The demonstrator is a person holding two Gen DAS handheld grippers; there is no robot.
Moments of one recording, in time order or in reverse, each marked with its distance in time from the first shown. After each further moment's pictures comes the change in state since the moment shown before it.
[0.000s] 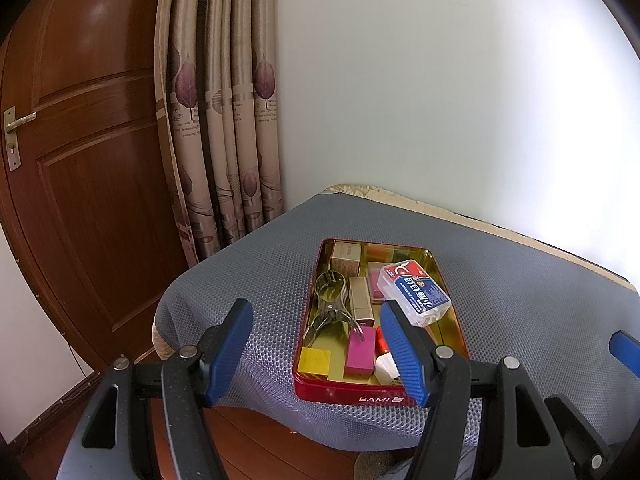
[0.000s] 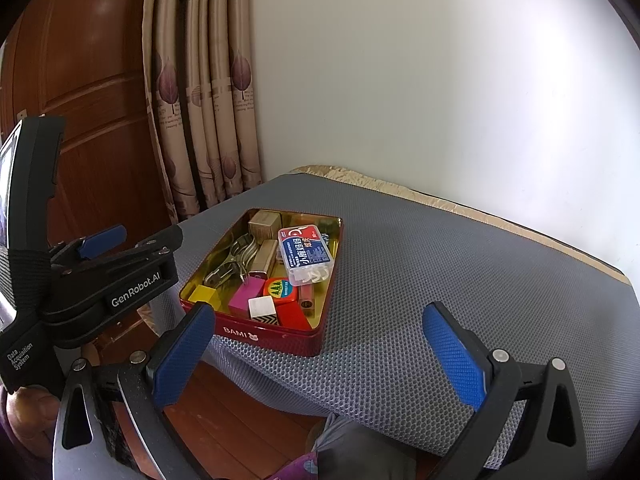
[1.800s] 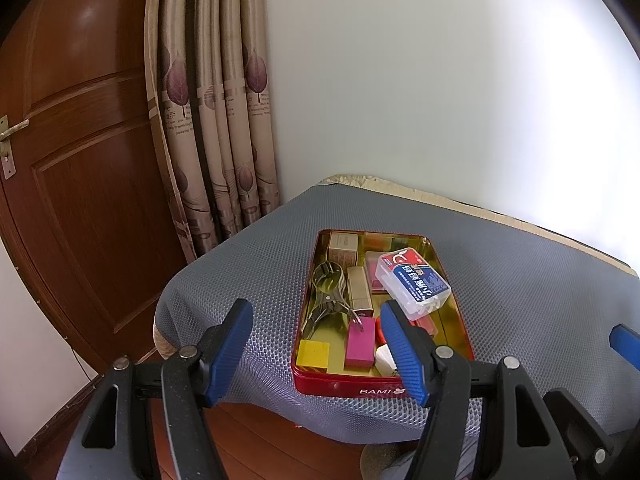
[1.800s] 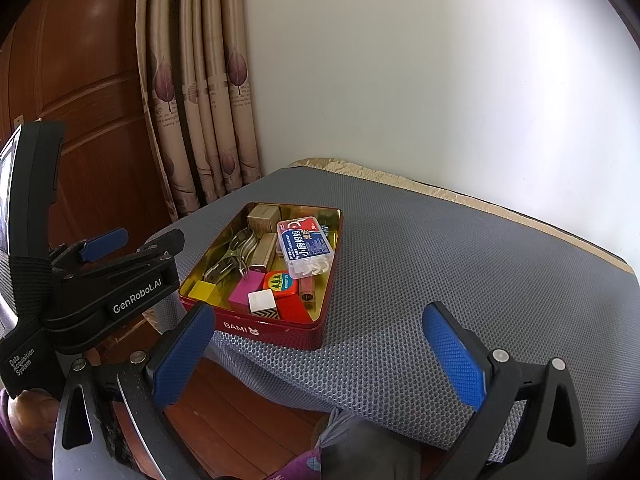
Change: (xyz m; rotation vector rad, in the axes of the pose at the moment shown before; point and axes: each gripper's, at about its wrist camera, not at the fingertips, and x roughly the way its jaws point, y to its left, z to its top) left arm 0.005 -0.005 -0.003 0.037 0.028 -0.004; right arm 0.005 -0.001 -0.008 0.013 0.015 0.008
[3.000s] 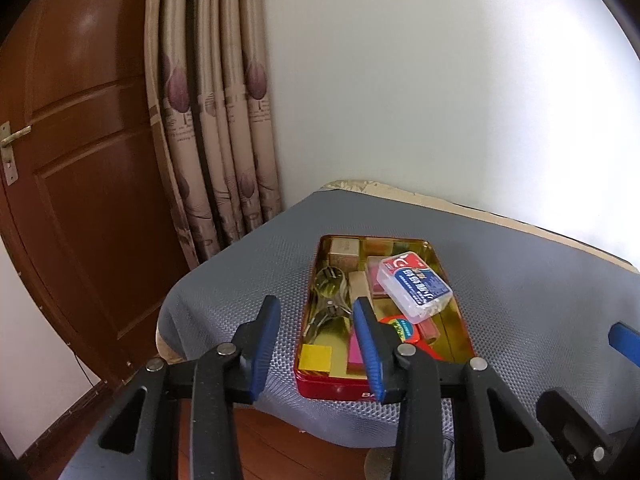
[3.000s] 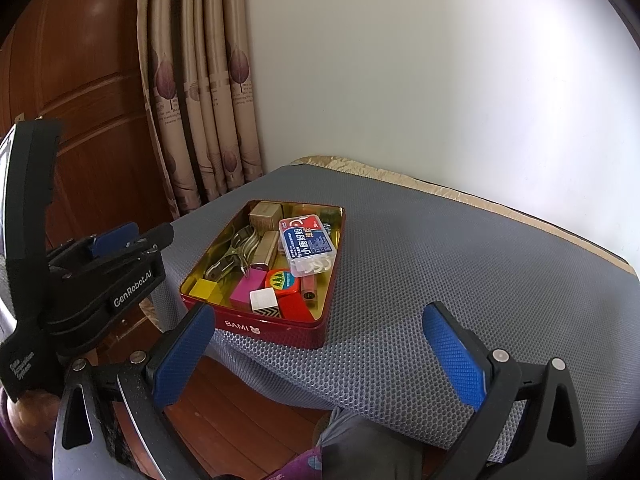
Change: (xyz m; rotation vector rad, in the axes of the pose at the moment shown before) left arm -0.001 -0.004 -0.002 0.017 -0.024 0.005; right arm 0.000 0.003 0.001 0.002 0.009 0.000
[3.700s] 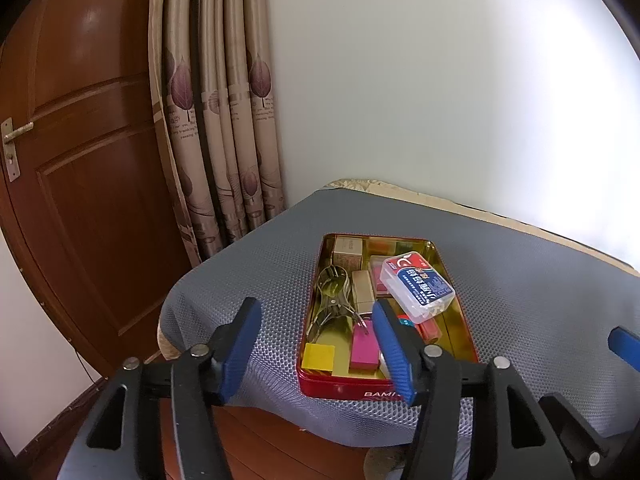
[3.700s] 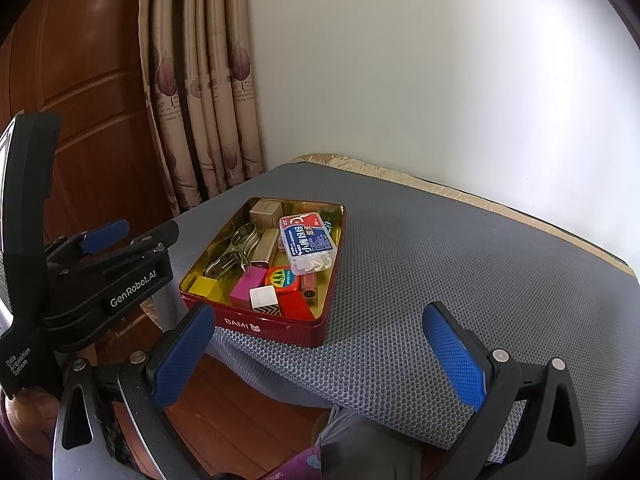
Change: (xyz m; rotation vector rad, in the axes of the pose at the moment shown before) left arm 0.000 0.006 0.001 -0.022 0.009 0.002; right arm 0.003 0.001 0.003 -0.006 0.012 0.001
